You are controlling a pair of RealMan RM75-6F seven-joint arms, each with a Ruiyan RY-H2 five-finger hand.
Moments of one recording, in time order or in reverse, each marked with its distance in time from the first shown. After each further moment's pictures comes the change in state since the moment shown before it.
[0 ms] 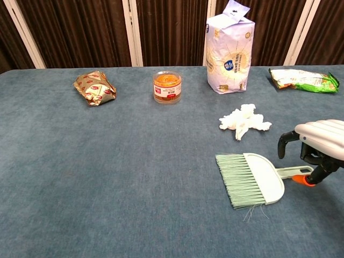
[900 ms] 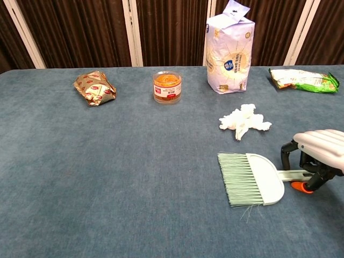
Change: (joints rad) left arm -0.001 0.000 0.000 -0.002 -0.005 -0.006 0.002; right arm 0.018 -0.057 -0.030 0.080 0.046 0.003 0.029
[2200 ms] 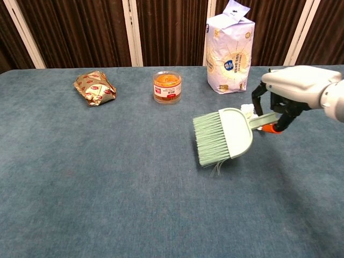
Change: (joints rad) left arm -0.008 0.013 0.000 -0.009 -0.006 -0.022 -0.030; right arm 0.226 0.104 0.133 -0.156 0.132 -0.027 -0.196
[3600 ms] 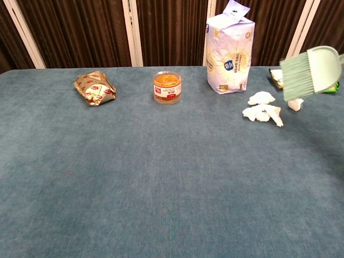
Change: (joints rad) left arm -0.008 -0.008 0.001 -0.007 0.013 0.002 0.011; right arm 0.035 0.300 0.016 0.047 0.192 0.088 -0.064
